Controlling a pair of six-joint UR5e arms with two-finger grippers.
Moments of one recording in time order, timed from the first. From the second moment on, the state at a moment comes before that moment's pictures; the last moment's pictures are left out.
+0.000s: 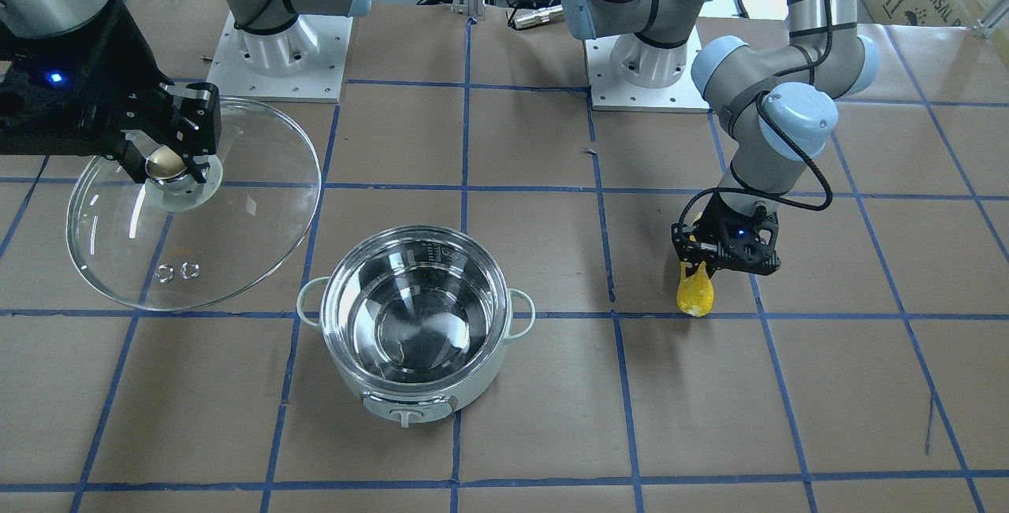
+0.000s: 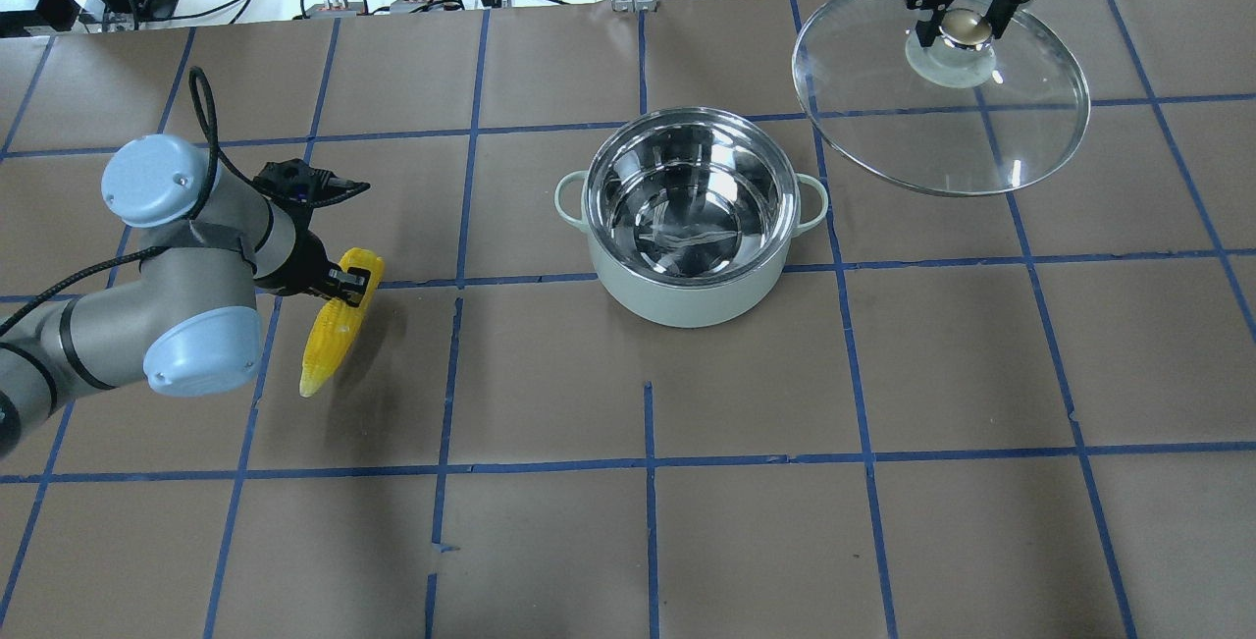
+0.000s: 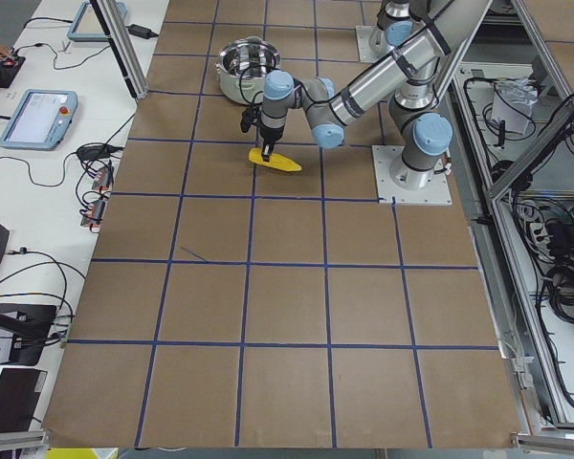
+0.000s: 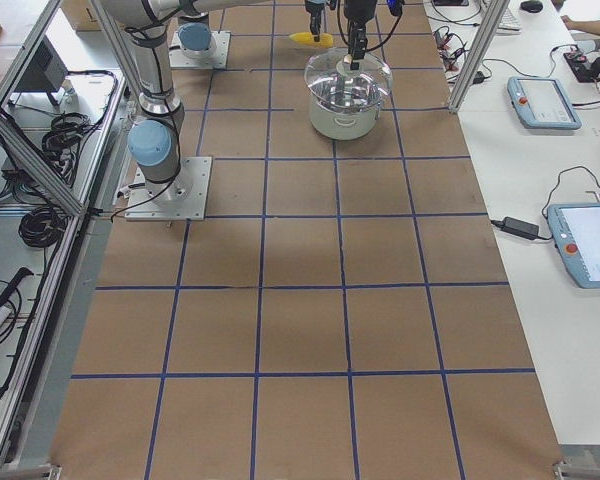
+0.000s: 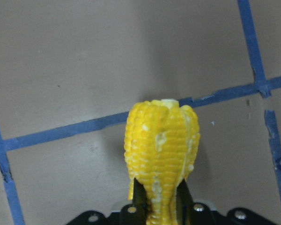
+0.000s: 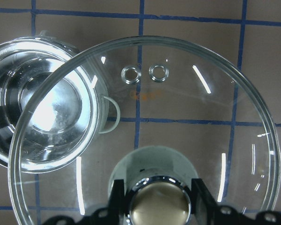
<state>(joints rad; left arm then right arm) -1.32 -1.72 -2.12 -0.76 1.54 0.45 1.56 -1.40 1.22 -1.41 -1.60 -0.07</state>
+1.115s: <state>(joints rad) -1.33 -1.45 -1.62 -1.68 1.54 0.32 1.55 -1.40 1.22 -1.41 -1.60 -0.07</state>
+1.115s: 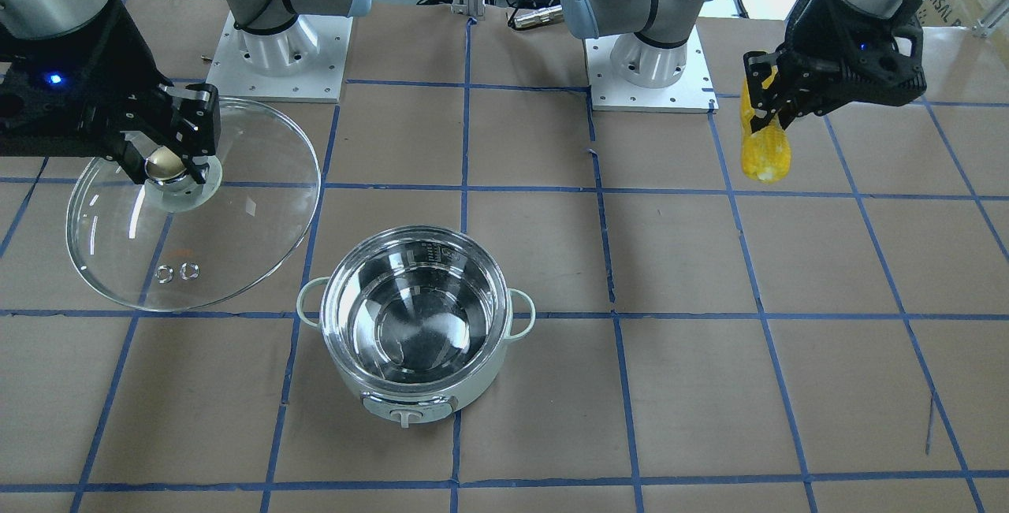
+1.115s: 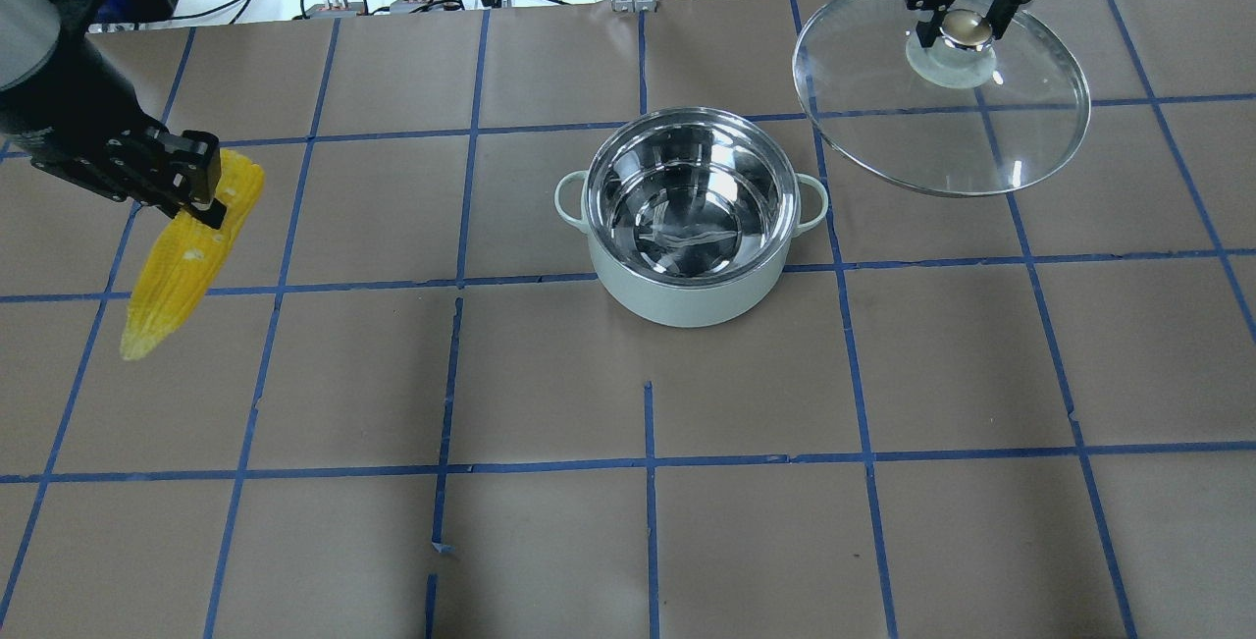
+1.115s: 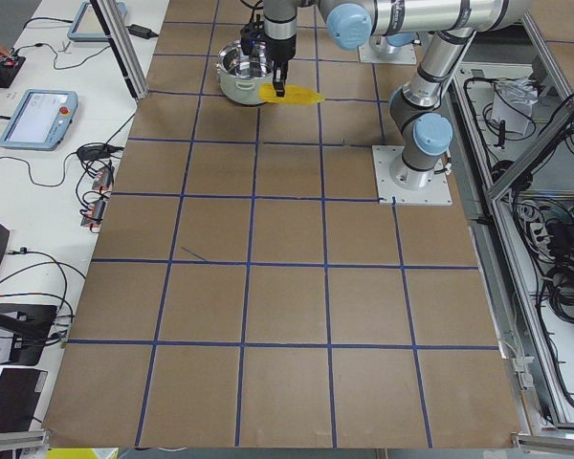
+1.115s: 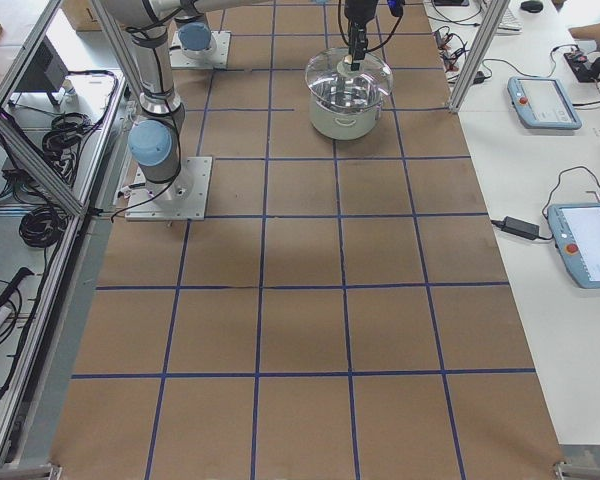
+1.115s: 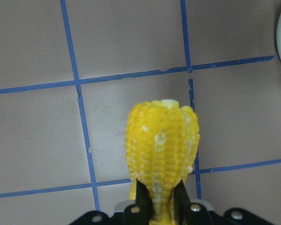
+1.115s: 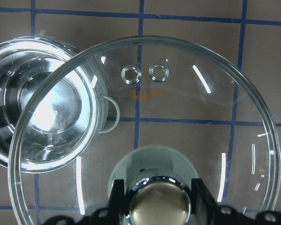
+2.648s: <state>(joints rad) -1.37 -1.43 -1.56 -1.78 1.54 0.24 1.55 -1.40 1.22 -1.41 -1.60 -0.06</state>
